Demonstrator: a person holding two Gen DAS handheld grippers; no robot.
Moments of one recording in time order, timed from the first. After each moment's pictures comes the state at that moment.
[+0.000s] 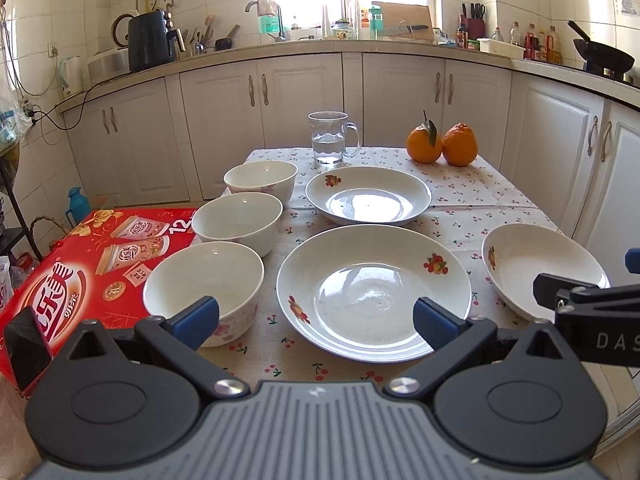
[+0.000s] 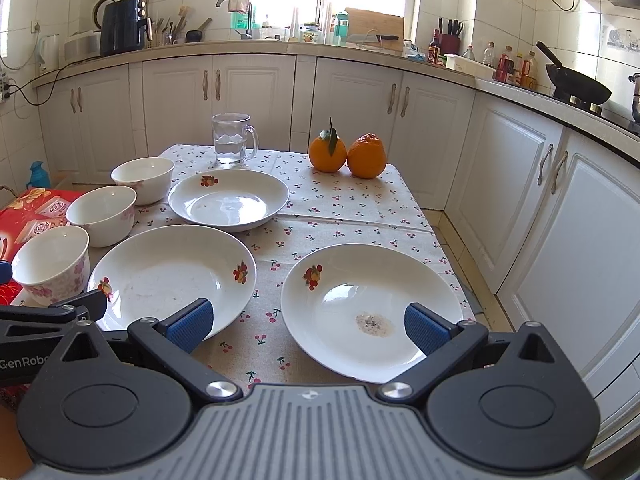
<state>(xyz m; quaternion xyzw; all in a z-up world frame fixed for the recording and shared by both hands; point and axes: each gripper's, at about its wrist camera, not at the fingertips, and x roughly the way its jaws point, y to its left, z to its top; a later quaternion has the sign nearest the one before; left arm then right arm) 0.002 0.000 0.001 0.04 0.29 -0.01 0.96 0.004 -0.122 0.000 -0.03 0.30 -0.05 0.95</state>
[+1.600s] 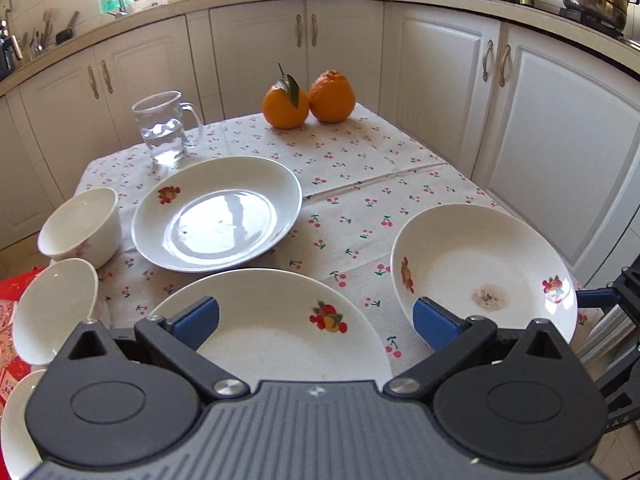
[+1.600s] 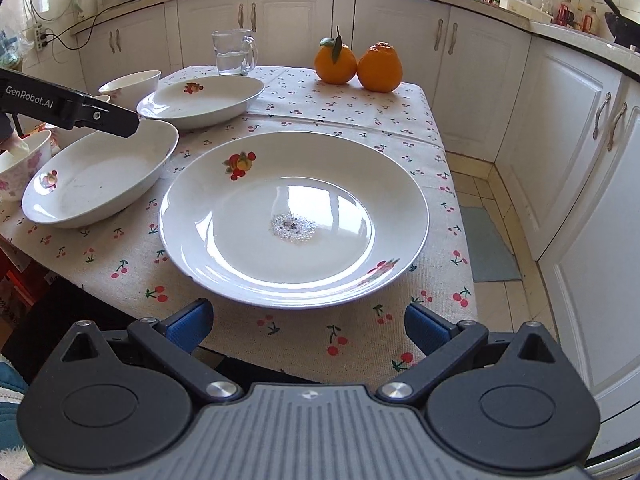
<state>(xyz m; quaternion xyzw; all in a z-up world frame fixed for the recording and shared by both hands) 0.129 -0.076 -0.010 0.11 0.37 -0.22 0.89 0.033 -0.247 -0.085 -0.04 0.39 0.05 0.92</state>
